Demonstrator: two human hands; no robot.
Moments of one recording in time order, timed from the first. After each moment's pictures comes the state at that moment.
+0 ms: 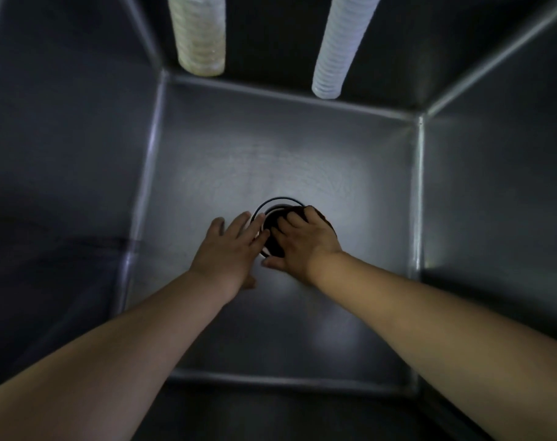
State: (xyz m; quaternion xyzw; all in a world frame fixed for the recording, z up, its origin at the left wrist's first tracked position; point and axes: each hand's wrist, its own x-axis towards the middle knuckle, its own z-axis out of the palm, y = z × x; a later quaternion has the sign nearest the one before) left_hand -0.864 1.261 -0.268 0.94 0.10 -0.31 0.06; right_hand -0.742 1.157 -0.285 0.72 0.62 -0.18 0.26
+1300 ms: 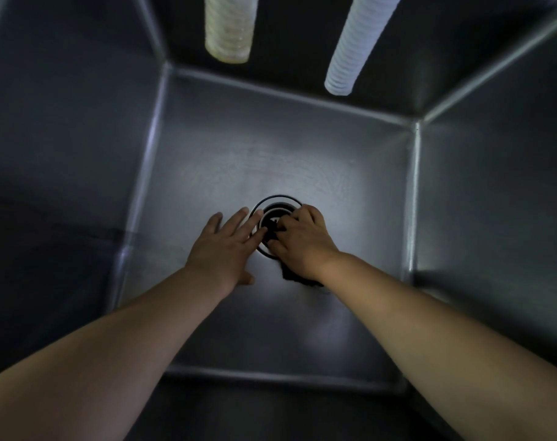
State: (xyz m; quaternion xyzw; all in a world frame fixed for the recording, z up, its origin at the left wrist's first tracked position) left_hand -0.874 1.261 -0.283 0.95 0.11 -0.28 0.07; right_hand -0.739 1.153 -0.280 0.79 0.54 -0.28 0.03
